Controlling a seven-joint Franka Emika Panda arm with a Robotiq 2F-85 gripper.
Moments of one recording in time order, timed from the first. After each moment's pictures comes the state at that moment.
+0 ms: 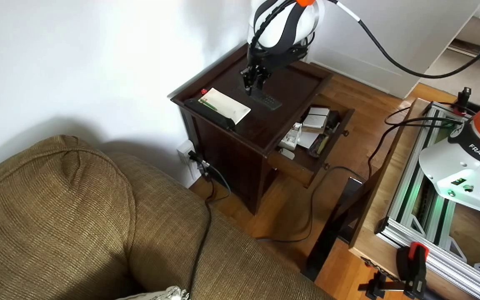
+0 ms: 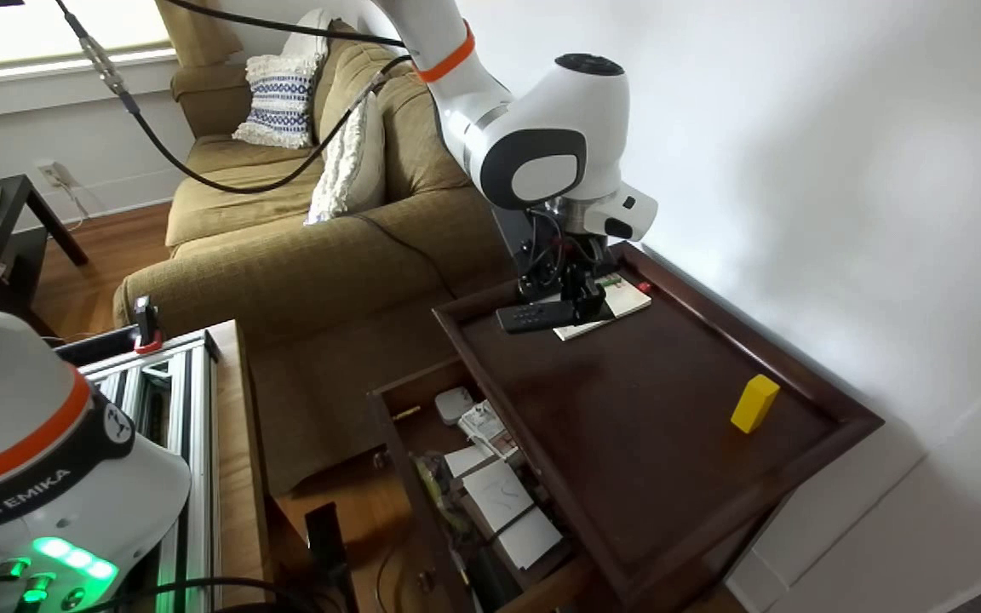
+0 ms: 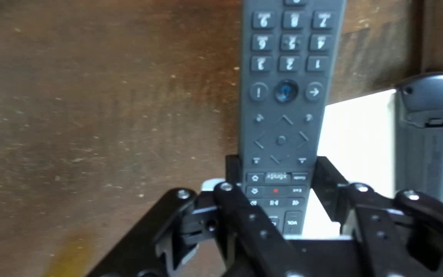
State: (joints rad) arm 0.07 0.53 0.00 -2.15 0.14 2.76 0.16
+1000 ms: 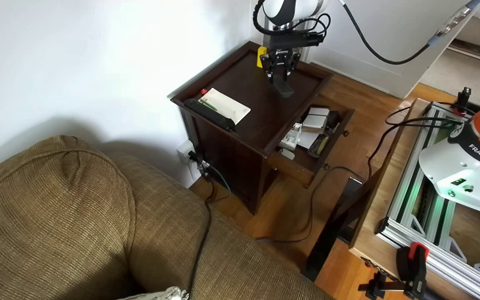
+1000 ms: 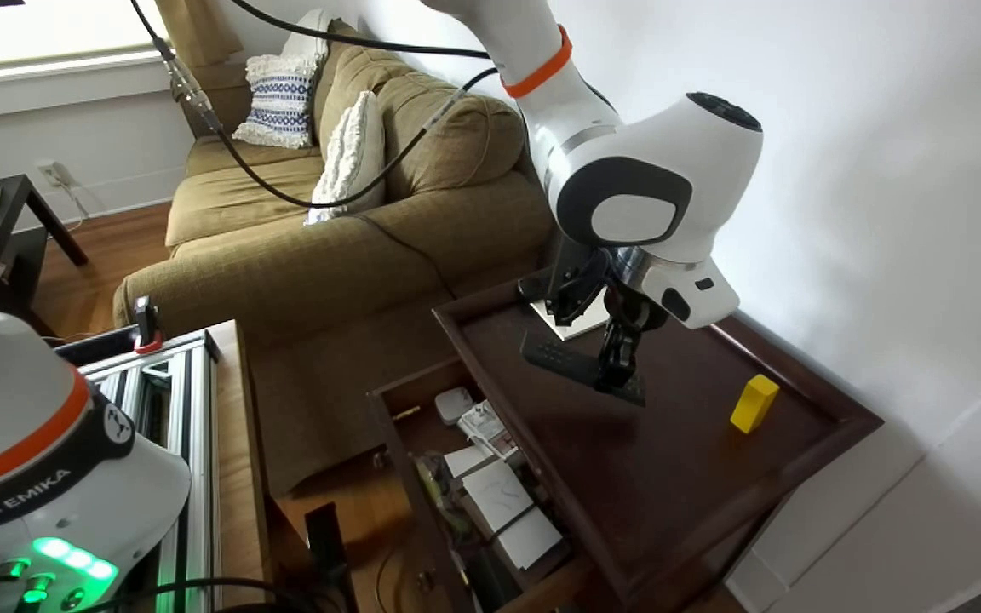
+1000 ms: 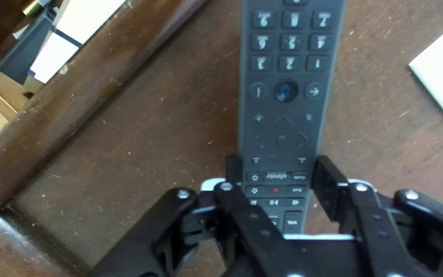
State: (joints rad) arm -0.05 0.60 -0.10 -2.01 0.22 2.46 0.40
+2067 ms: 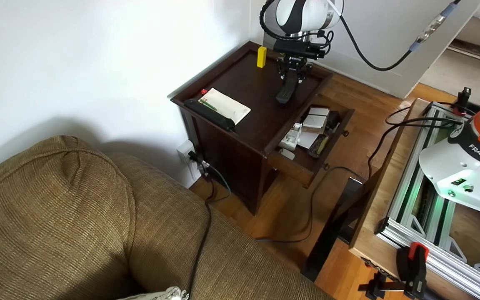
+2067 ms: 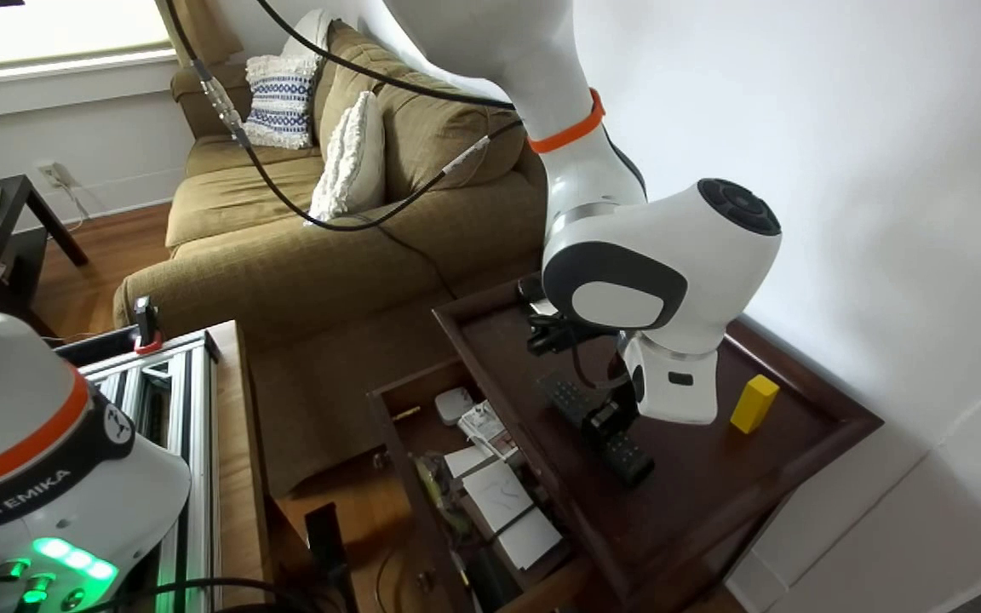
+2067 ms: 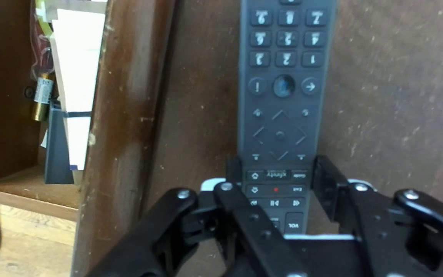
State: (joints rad) arm -0.08 0.67 -0.17 -2.06 0.40 2.56 0.76
